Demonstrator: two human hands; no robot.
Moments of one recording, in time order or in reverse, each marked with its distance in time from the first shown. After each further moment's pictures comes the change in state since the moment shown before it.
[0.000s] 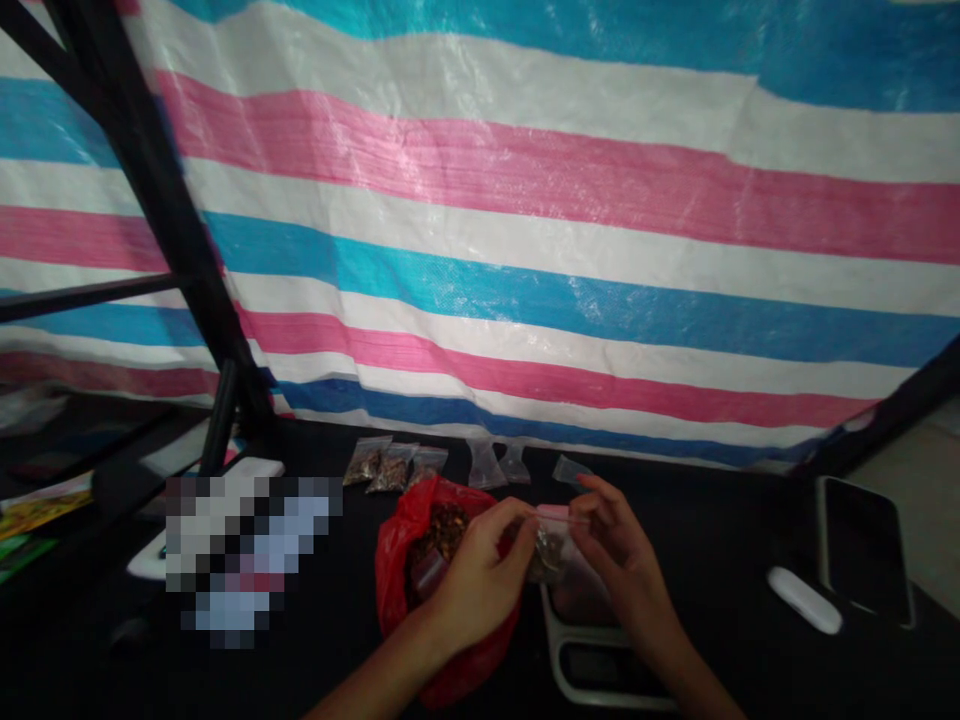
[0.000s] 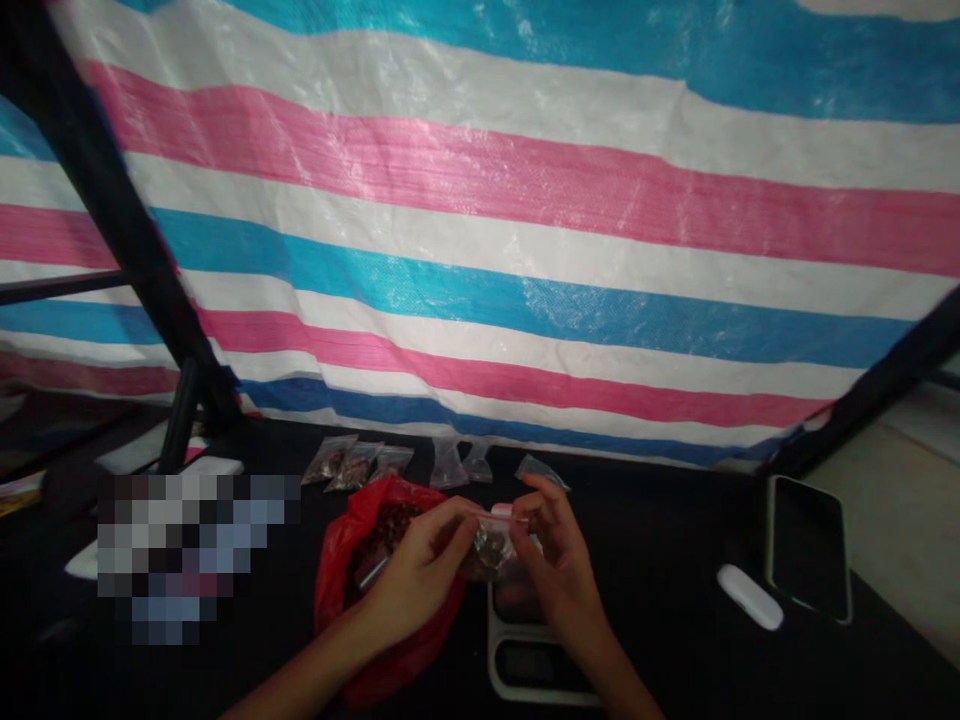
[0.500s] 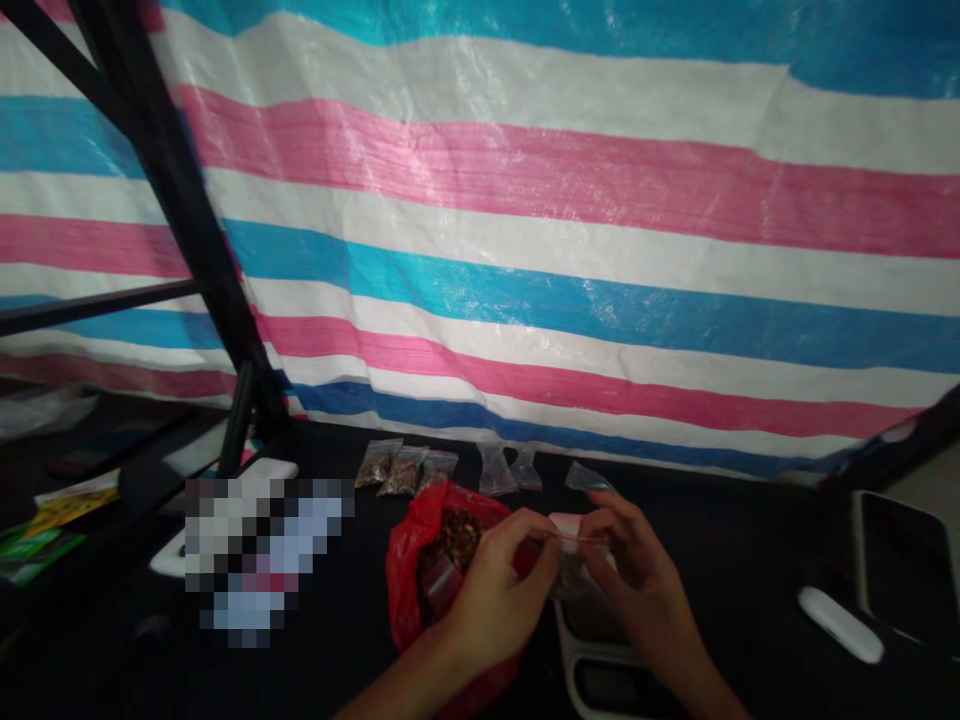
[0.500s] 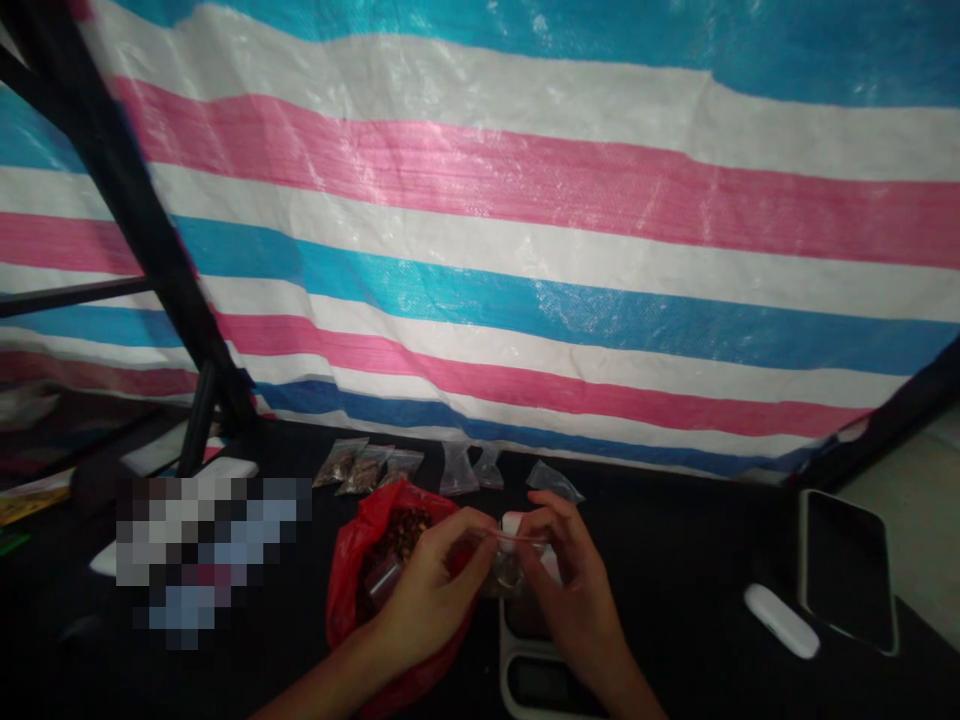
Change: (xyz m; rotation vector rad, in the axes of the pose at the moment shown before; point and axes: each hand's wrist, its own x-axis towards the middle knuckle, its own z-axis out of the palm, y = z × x) left_hand -0.003 0.002 0.008 0.028 0.073 0.021; right_hand -0.002 0.002 0.000 -0.100 0.002 -0.073
